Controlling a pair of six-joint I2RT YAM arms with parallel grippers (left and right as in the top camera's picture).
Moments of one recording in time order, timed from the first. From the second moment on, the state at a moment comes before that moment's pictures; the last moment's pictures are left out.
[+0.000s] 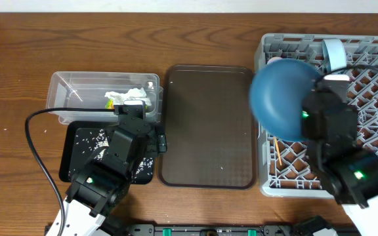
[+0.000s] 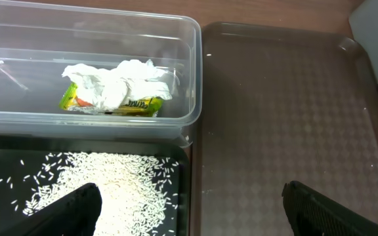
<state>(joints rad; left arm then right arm) -0.50 0.89 0.81 -0.71 -0.27 -0.44 0.38 0.98 1.09 -0.85 0.77 0.08</state>
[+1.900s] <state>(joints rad) -0.50 0.89 0.81 -0.71 -0.27 -0.44 -0.31 1.29 1.09 -0.38 1.48 -0.72</state>
